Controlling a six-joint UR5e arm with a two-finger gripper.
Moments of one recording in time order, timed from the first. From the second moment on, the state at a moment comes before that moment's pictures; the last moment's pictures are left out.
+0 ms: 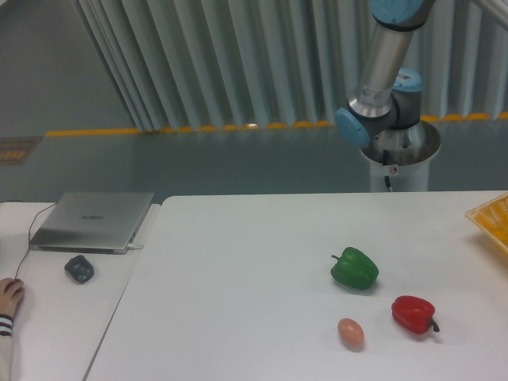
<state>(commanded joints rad) 2.92 -1.93 -1.68 -1.13 1.52 1.52</state>
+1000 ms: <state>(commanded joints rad) 2.86 -1.88 -1.47 -1.30 1.55 1.56</state>
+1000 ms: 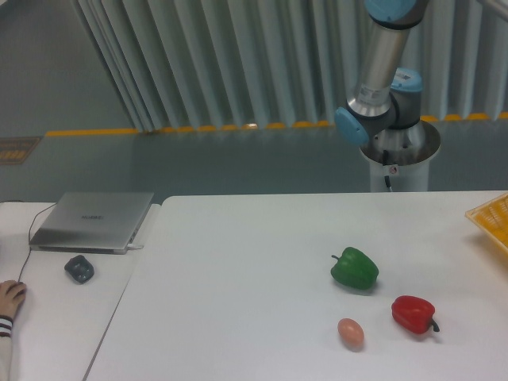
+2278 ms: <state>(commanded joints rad) 2.39 -1.89 -1.50 -1.14 1.49 1.07</state>
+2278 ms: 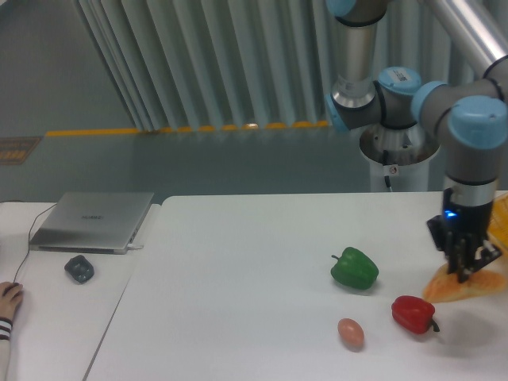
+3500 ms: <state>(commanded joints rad) 2.35 -1.83 -1.51 -1.15 1.63 1.19</state>
